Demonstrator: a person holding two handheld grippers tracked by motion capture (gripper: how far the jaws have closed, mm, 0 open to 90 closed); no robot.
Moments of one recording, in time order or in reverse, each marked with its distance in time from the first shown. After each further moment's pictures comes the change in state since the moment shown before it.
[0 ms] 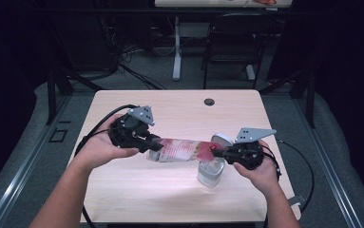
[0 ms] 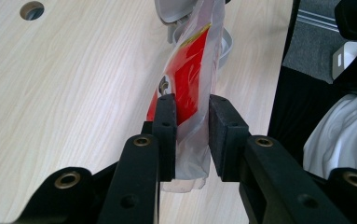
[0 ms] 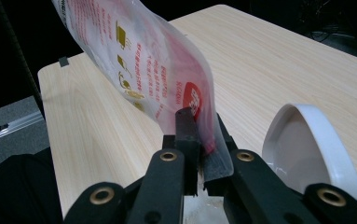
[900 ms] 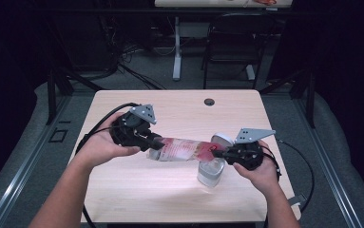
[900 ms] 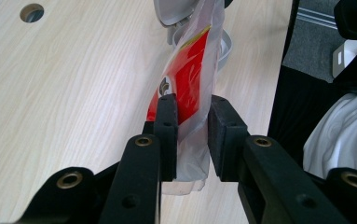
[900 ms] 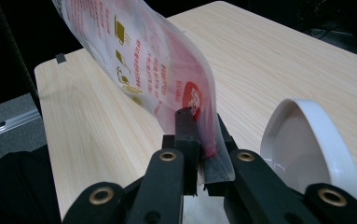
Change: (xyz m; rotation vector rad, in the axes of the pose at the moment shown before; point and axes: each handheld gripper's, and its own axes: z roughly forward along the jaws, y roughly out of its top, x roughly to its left) left arm 0.000 0.006 -0.001 0.007 -0.002 0.009; right arm 0.000 -0.002 0.001 0.012 -0.009 -0.002
